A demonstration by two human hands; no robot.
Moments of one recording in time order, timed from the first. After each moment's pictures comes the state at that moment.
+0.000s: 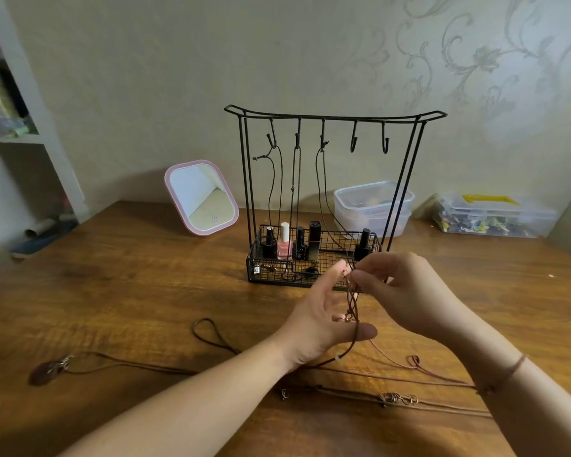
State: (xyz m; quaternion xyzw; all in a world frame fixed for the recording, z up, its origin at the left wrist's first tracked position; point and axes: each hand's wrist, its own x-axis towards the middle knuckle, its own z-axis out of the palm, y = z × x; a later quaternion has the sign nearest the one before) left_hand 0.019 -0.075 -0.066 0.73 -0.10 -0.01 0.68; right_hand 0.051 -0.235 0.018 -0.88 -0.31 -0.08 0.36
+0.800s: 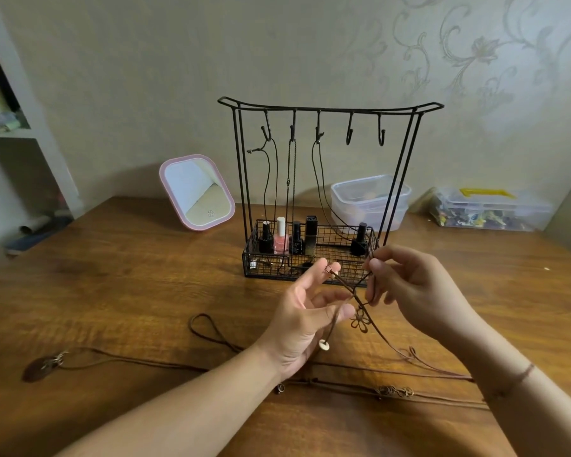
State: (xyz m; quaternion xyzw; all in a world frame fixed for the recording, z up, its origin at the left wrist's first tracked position) left_hand 0.005 -0.075 -0.070 0.55 -0.05 0.03 0.83; right_hand 0.051 -0.251 0.003 -0.82 -0.27 -0.03 0.50
